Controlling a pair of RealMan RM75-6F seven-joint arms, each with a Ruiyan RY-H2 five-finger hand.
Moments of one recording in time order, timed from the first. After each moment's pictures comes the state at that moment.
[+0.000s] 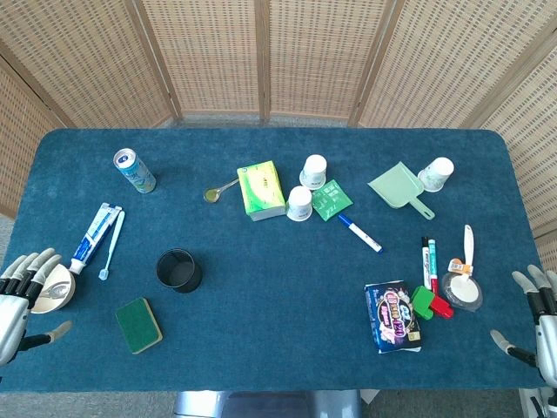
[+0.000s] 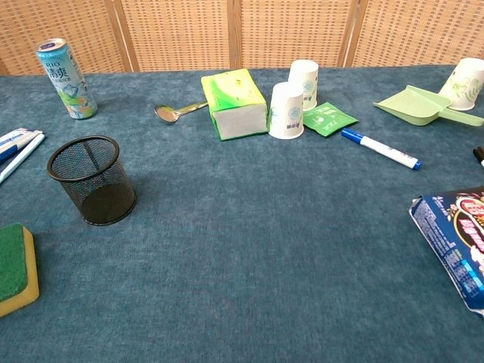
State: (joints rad) left arm -0.04 -1.00 0.04 -1.74 1.67 1.56 -0.05; right arm -0.08 -1.03 0.05 -1.76 -1.56 1.65 -0.09
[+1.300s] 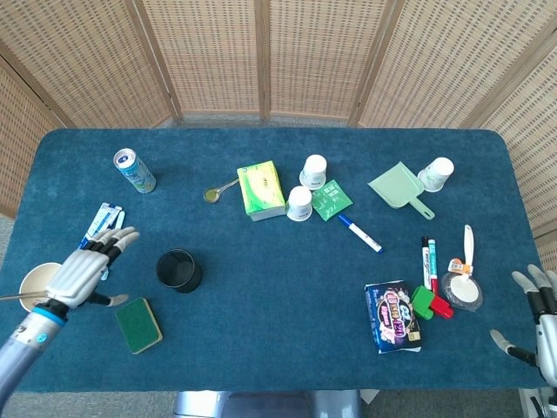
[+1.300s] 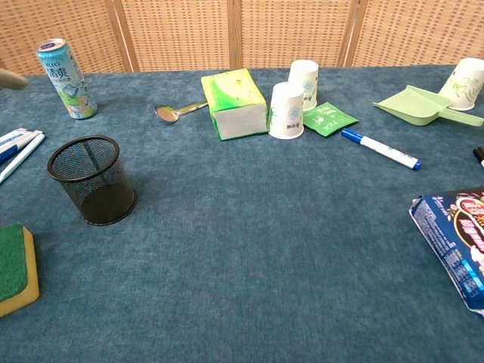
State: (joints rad) left arm -0.39 -1.04 -0.06 -1.75 1.49 1.04 -0.06; right arm -0.08 -1.02 0.06 -1.76 -1.54 1.64 -0.06
